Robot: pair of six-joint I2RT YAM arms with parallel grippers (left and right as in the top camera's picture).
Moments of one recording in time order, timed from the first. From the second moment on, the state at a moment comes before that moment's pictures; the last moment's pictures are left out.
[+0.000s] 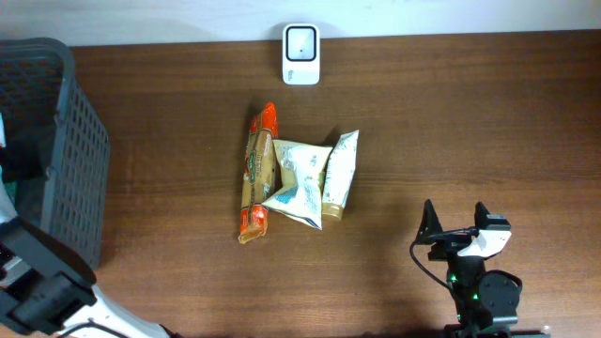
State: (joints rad) left arm 0.69 2.00 1.75 -0.82 -0.19 0.43; right arm 0.01 0.01 0.01 -0.08 0.02 0.18
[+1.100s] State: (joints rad) left arm 0.76 1.84 1.92 -0.75 0.18 0.13; right arm 0.01 0.01 0.01 -0.08 0.02 0.19
